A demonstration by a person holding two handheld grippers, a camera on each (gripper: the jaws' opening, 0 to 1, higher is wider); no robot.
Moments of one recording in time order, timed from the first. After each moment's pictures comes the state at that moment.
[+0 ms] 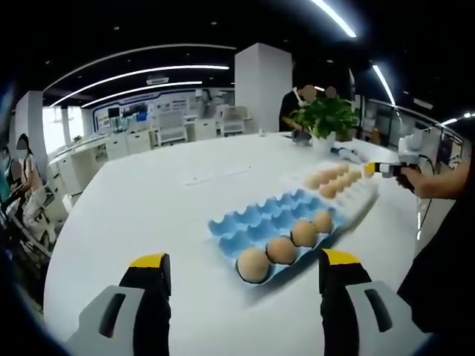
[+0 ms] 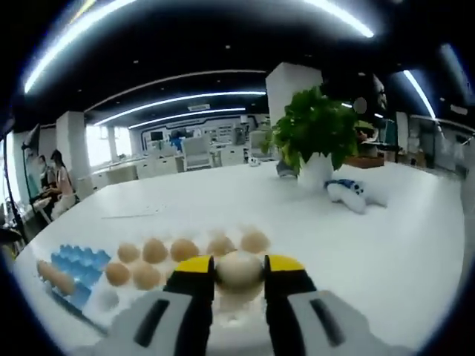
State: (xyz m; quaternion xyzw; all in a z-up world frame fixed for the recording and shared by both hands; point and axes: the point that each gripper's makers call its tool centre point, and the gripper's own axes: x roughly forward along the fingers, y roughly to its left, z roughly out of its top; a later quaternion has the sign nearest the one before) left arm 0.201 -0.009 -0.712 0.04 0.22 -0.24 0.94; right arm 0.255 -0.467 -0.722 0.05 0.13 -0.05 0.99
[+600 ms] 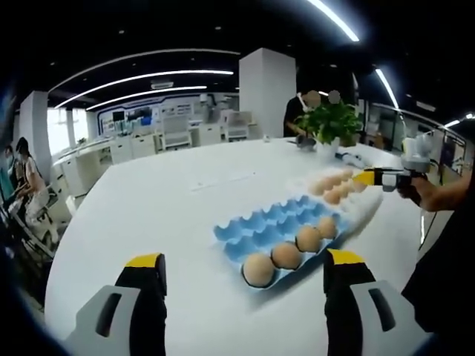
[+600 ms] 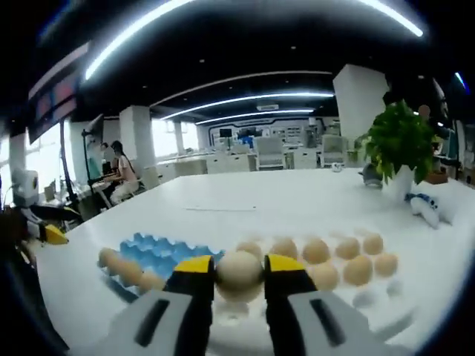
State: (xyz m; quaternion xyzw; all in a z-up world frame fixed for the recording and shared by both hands) left arm 0.204 -0.006 -0.707 0.04 0.21 -0.23 0.95; right arm 0.254 -0.297 -0.712 0.02 0.13 0.16 0.98
